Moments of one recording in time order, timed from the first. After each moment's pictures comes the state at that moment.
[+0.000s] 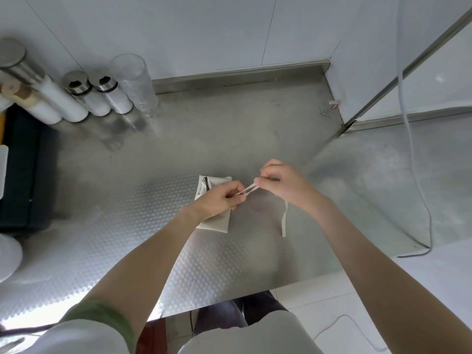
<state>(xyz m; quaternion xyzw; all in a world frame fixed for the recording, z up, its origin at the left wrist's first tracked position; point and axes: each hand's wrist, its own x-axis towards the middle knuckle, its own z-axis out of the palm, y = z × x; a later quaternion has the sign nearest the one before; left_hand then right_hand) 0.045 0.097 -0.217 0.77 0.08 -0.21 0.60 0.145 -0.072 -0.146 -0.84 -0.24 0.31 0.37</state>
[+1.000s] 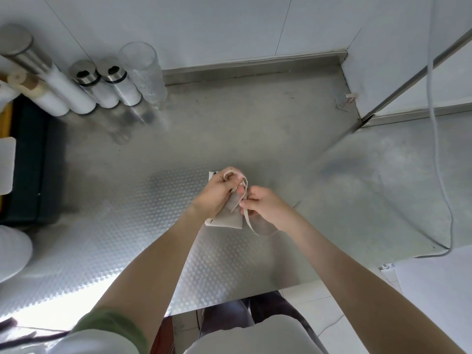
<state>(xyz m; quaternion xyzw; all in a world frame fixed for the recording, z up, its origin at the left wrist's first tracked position) 0.043 0.108 -0.236 0.51 0.24 -0.08 0.82 0.089 -0.036 -0.205 -0.72 -0.08 0.49 0.49</state>
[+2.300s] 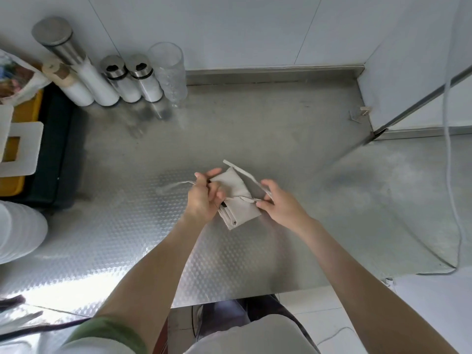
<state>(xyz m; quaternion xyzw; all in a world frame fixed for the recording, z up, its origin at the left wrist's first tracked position) 0.012 0.127 -0.231 0.25 0.41 0.10 0.87 0.100 -0.047 -0.213 -0.87 -0.22 0.36 0.26</state>
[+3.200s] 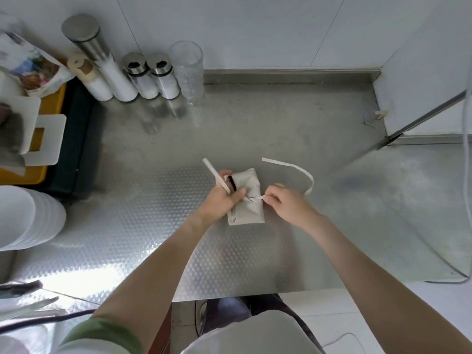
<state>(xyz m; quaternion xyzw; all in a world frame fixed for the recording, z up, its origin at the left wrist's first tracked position) -0.011 0.132 -0.233 0.67 0.29 -0.04 0.68 0.100 -0.034 -0.209 -0.86 -0.35 0.32 0.21</state>
